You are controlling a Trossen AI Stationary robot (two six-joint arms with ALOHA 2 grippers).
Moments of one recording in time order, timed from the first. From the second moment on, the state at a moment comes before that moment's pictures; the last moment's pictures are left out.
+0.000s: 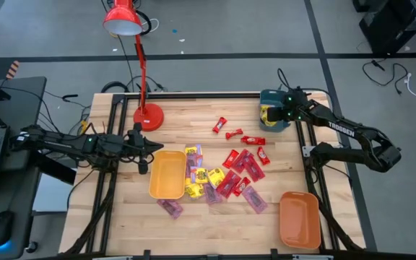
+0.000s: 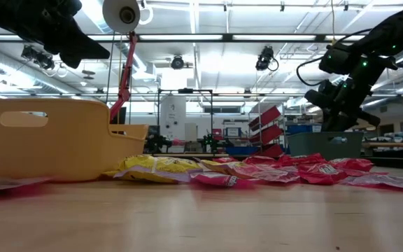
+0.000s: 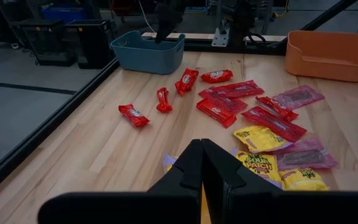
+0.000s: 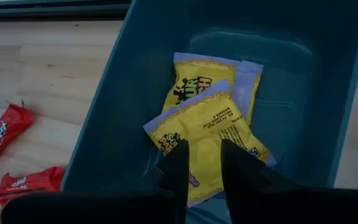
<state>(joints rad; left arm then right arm) -0.16 0.53 0.42 -0.20 -0.39 -0.11 -0.97 1.05 0.52 -0.38 -0.02 0.50</state>
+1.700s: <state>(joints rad) -0.16 0.53 0.42 -0.20 -0.39 -0.12 0.02 1.09 0.87 -0.30 0.26 0.18</state>
